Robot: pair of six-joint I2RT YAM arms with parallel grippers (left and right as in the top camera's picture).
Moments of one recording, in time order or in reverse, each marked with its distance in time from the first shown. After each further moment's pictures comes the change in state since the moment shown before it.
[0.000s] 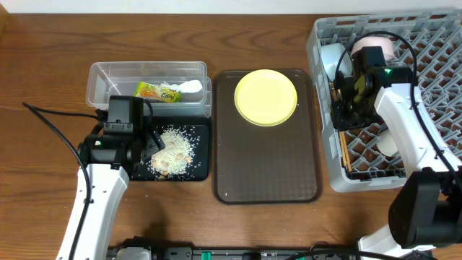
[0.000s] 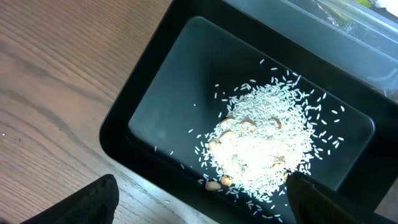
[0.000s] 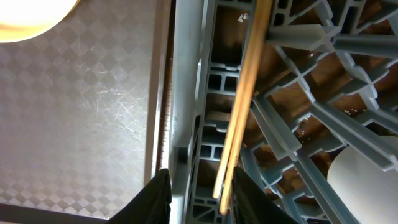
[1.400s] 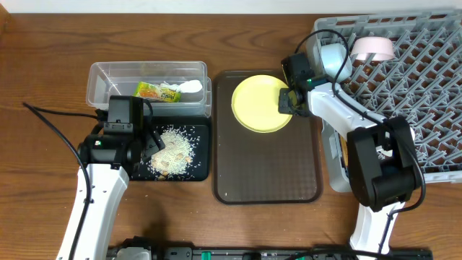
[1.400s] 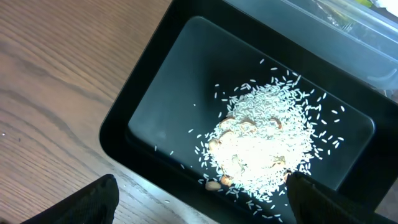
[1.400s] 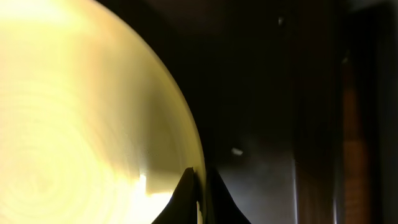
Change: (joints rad) left arm 0.000 0.000 0.000 0.000 0.000 0.000; right arm 0.287 0.311 0.000 0.526 0.158 0.543
